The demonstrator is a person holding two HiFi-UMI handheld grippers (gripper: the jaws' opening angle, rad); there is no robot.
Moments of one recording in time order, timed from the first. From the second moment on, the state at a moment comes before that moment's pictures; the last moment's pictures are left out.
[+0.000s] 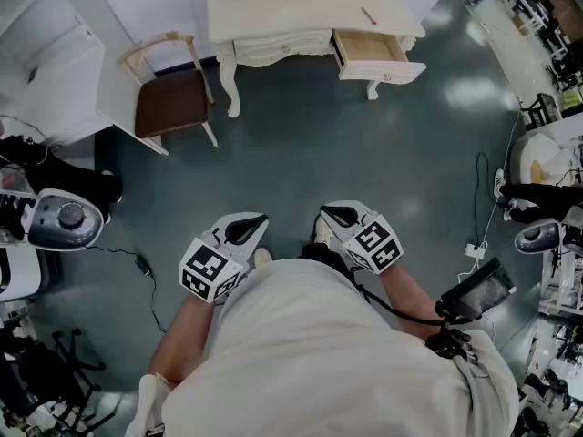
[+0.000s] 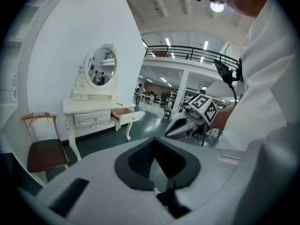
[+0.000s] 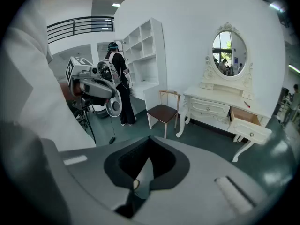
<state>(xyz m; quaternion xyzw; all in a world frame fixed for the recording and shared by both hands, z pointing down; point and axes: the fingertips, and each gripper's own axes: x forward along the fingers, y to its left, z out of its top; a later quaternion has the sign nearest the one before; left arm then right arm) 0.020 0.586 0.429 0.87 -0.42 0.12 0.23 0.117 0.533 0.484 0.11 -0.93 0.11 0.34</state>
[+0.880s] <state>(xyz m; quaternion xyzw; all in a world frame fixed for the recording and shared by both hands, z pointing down) 0.032 0.463 0.426 0.89 -0.36 0.15 0.22 0.118 0.415 0.489 0.16 -0.93 0.13 0.31</state>
